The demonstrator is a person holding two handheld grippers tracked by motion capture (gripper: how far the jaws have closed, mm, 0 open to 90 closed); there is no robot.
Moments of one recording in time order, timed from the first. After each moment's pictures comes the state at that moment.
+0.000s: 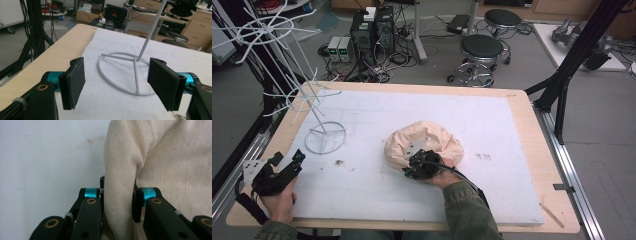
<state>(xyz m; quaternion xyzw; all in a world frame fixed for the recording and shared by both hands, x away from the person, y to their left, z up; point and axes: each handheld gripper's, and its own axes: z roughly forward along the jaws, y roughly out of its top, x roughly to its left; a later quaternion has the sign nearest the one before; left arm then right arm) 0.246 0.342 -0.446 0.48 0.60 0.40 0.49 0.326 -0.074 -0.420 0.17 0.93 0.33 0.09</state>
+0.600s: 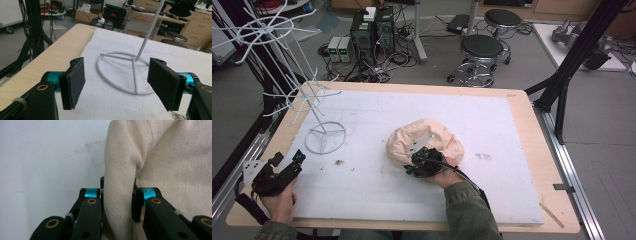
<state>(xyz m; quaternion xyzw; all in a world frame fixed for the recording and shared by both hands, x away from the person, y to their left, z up) 0.245 0.341 -0.445 0.49 0.60 0.40 0.49 0.328 -0.081 -0.411 0.18 0.92 0.34 0.08</state>
